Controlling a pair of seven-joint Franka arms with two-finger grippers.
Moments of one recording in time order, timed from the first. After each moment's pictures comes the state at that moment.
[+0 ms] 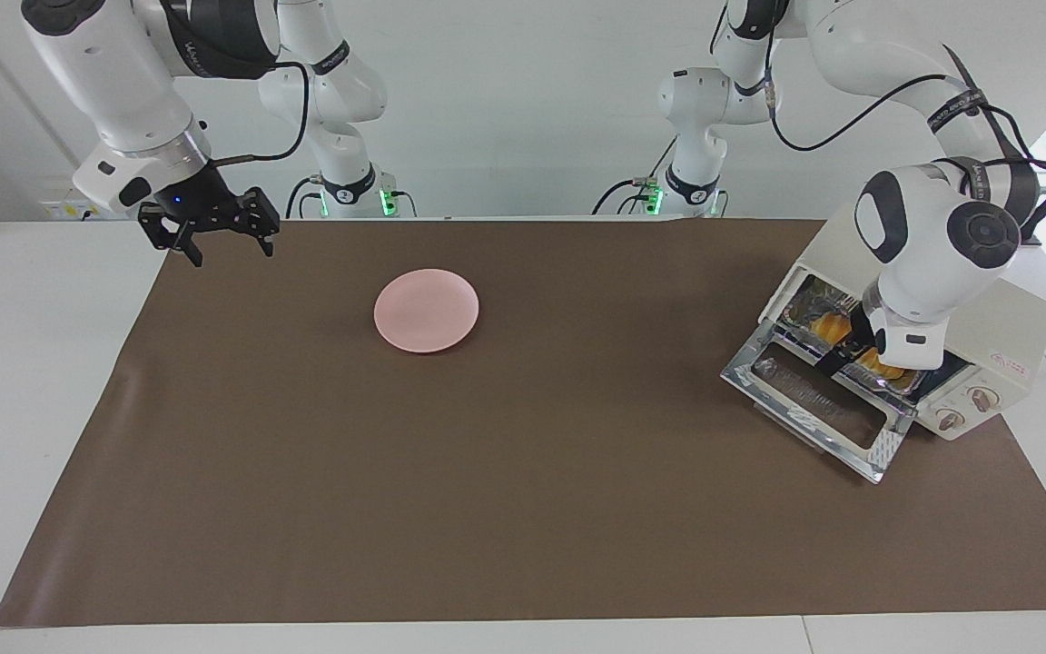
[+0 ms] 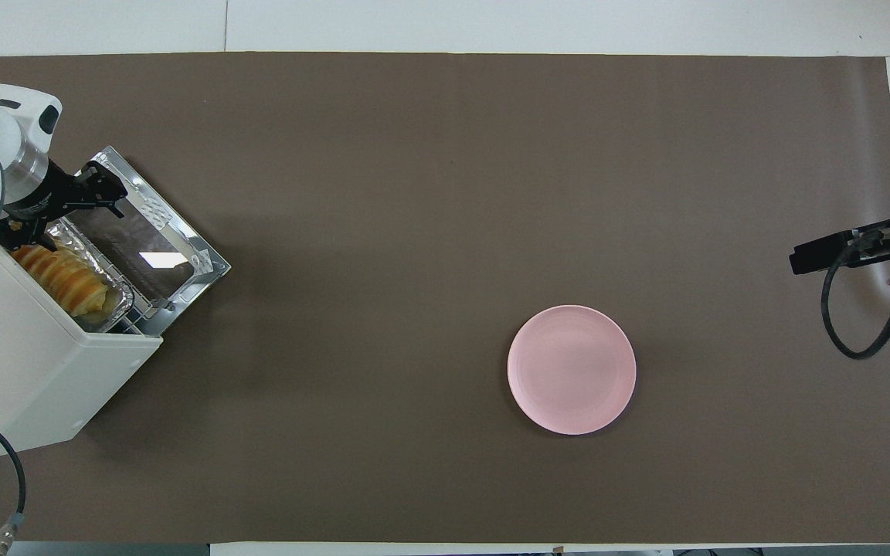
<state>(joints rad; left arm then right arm) -0.13 0.29 0.12 -1.67 0.10 1.80 -0.54 -0.06 -0.06 0.04 -1.73 0.01 1.62 -0.18</state>
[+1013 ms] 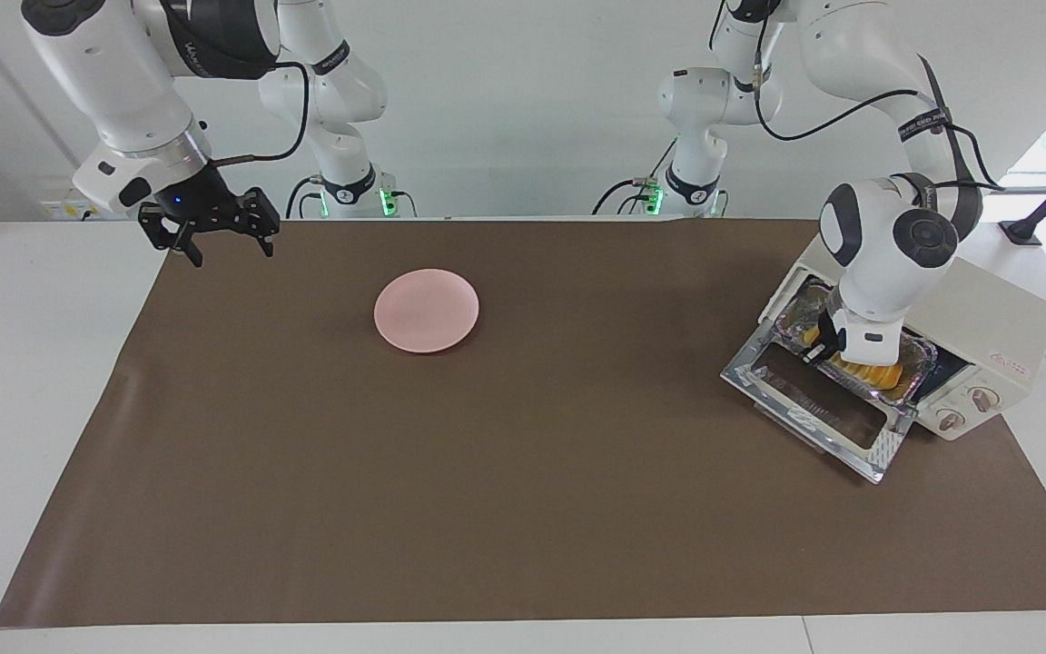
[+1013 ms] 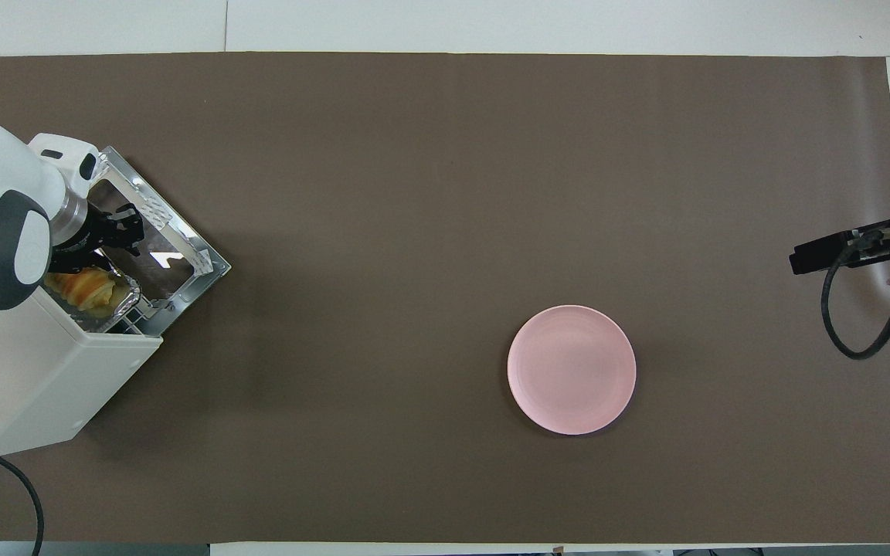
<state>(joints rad) -0.15 0.21 0.12 -1.88 0.10 2.02 -0.55 -0.06 -0.06 0.04 -1.73 0.01 1.62 -0.18</state>
